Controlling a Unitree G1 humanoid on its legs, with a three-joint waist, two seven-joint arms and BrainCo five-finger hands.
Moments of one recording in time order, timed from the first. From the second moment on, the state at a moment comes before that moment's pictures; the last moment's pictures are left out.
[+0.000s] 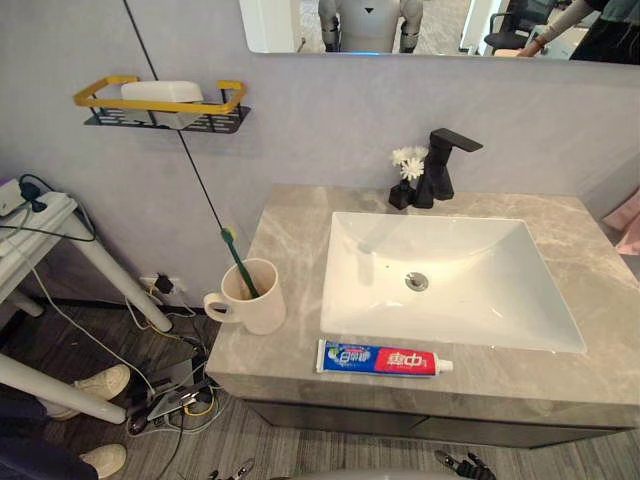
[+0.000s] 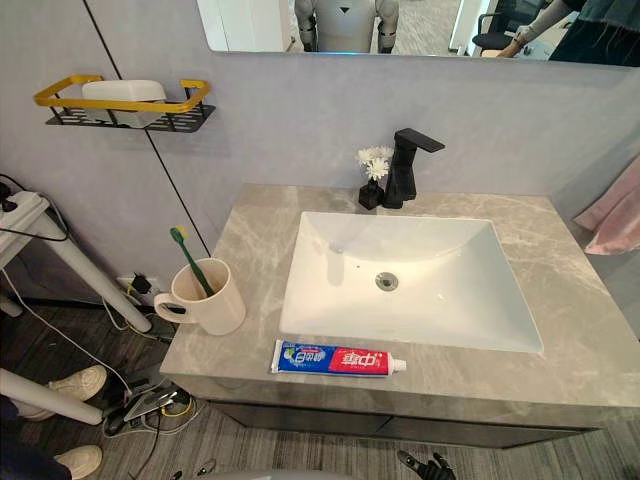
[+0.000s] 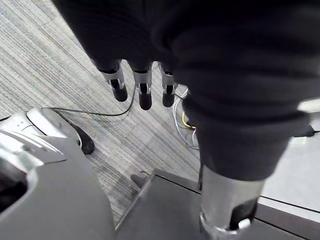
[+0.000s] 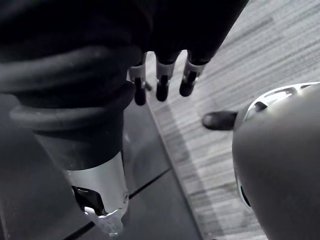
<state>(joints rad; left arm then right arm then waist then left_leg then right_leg) 0.20 -0.04 0.56 1.05 -0.04 -0.11 0.02 0.15 -0.04 -0.44 1.06 0.07 -0.07 -0.01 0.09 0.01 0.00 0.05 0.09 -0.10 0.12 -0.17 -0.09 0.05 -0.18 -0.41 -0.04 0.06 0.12</state>
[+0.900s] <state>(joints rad) 0.10 -0.05 0.64 0.93 -0.07 -0.13 0.09 0.13 -0.02 -0.44 0.99 0.07 -0.06 -0.02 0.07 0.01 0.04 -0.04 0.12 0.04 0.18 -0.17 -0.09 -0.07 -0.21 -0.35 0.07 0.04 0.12</state>
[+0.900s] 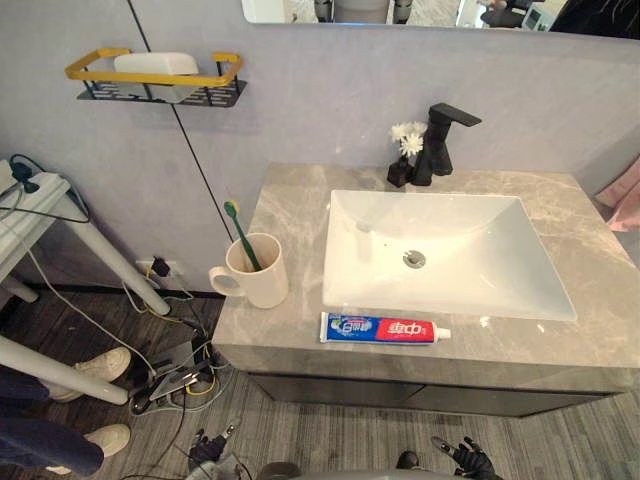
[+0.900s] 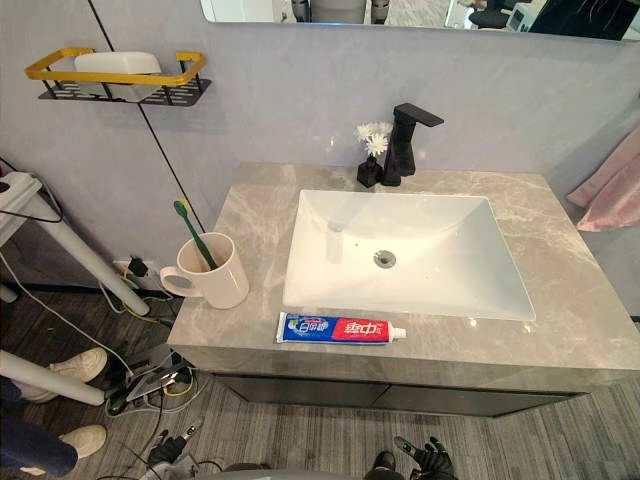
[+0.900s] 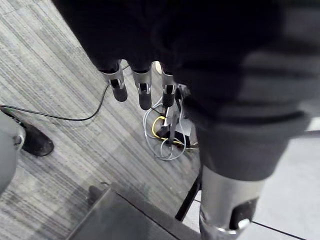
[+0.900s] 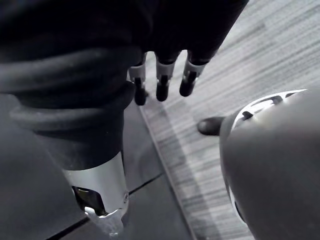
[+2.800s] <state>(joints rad) 0.11 0.57 -0.25 -0.67 0.08 -0.26 -0.20 0.18 -0.05 -0.34 1.04 0.03 -0.03 0.03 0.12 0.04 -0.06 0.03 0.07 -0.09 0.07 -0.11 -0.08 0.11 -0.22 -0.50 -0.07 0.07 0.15</state>
